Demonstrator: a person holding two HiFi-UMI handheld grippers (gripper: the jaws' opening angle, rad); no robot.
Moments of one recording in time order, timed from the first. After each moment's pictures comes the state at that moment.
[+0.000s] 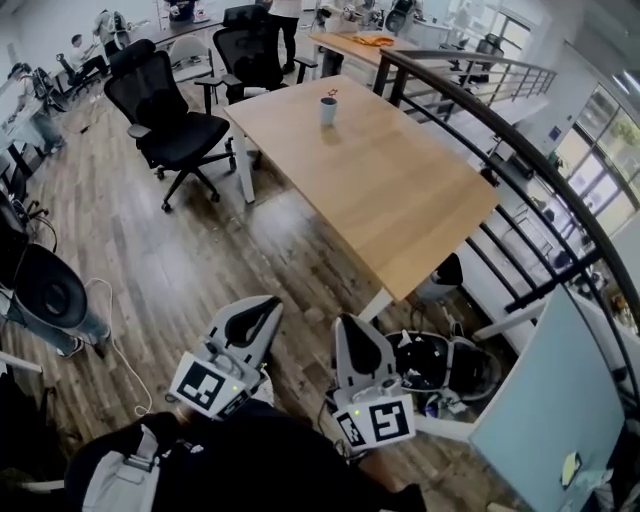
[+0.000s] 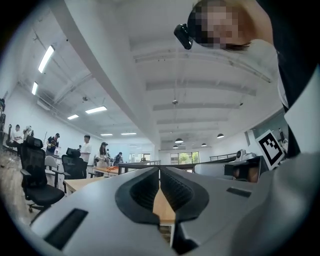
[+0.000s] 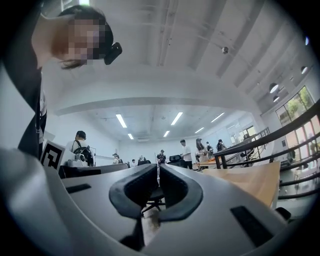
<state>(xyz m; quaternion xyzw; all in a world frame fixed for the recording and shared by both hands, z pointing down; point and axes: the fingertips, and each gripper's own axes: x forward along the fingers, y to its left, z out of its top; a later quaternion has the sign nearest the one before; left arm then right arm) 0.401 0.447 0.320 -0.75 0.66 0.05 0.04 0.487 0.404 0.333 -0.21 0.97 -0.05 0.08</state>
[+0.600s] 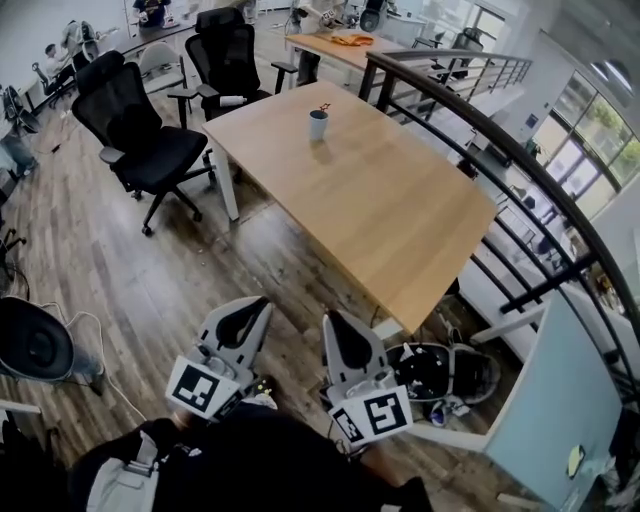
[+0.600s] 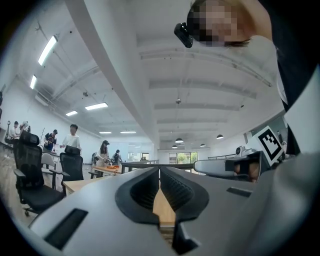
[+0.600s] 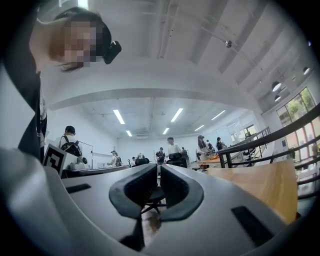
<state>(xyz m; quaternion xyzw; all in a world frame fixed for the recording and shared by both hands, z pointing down) 0.250 0.377 0.333 -0.75 0.65 0.06 0.03 0.335 0.339 0.338 -0.21 0.97 -0.05 0.07</state>
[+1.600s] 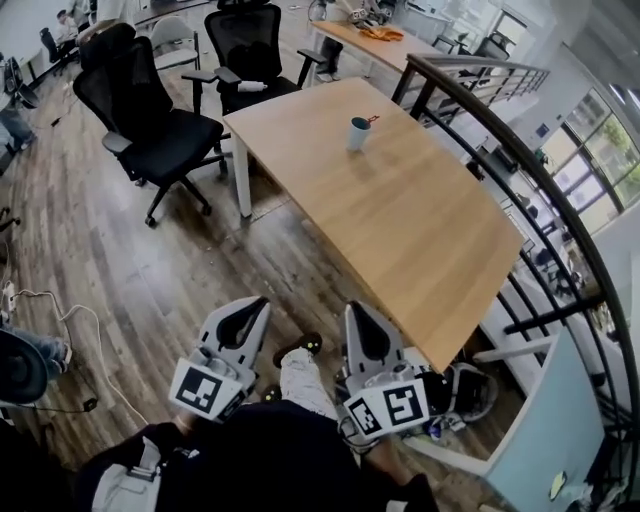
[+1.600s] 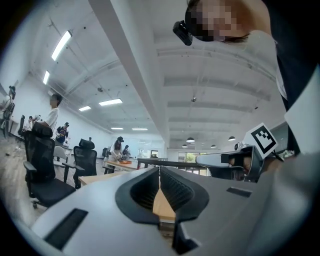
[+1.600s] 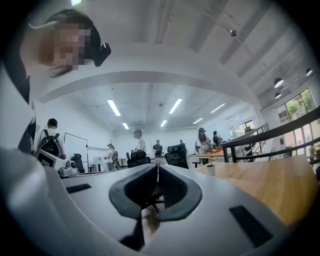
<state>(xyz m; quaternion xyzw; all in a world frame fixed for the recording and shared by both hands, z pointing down) 0.049 0.327 0.365 -0.72 0.69 0.06 -0.01 0.152 0.254 0.357 -0.22 0.97 -0.07 0.03</state>
